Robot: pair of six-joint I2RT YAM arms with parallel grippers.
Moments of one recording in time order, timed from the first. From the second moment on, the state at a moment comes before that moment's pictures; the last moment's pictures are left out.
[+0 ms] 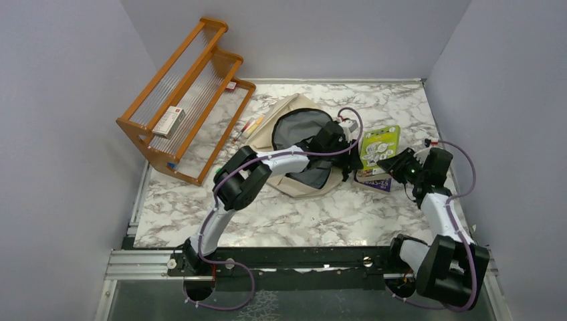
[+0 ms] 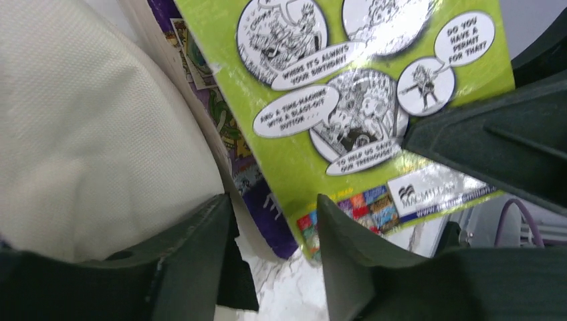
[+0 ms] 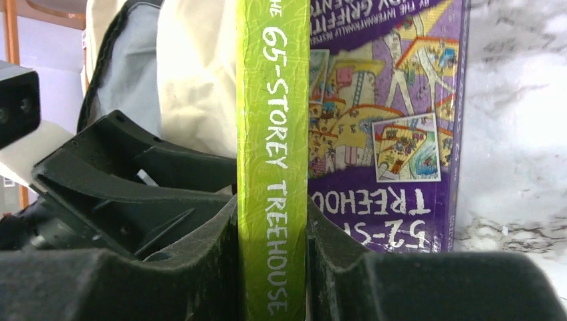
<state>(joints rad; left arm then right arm) -0.88 2.25 1.59 0.16 0.34 -0.60 -0.32 1.06 0.44 0.01 -0.56 0.58</state>
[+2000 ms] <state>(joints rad) -0.32 1.06 0.98 -0.11 1.09 -0.12 0.51 1.42 1.44 -0.81 -1.12 -0.40</state>
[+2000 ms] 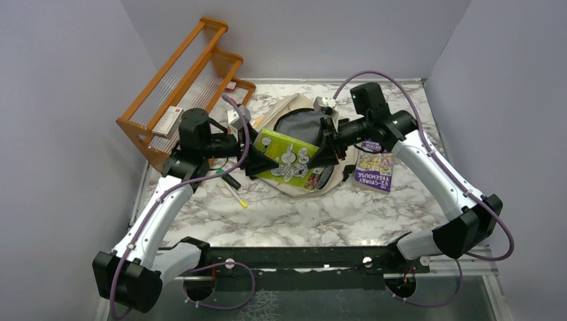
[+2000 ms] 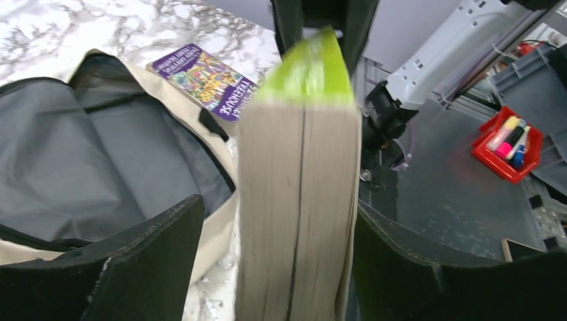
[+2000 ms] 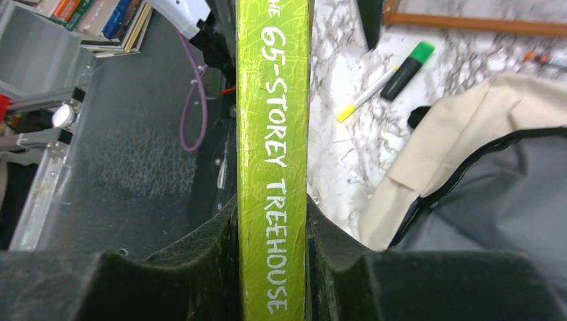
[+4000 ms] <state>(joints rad) -0.32 1.01 0.95 0.19 1.13 -0.39 0.51 0.89 0.79 0.09 -0.64 0.22</state>
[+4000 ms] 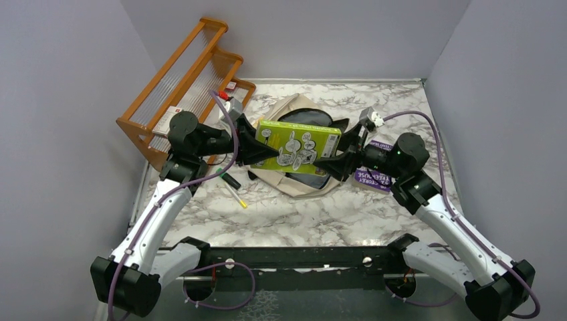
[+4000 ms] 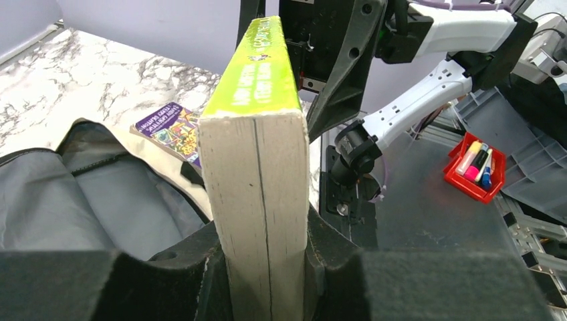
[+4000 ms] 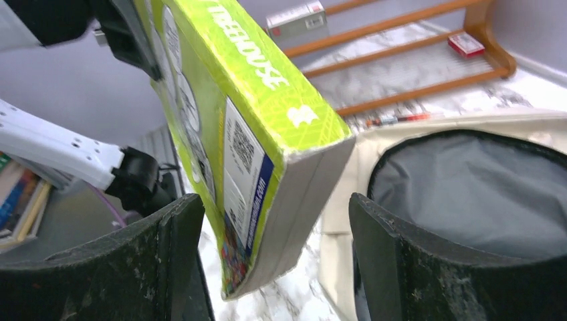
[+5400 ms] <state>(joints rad) -0.39 1.00 0.94 0.31 0.89 -0.40 0.53 0.85 0.79 0.27 -0.53 0.49</state>
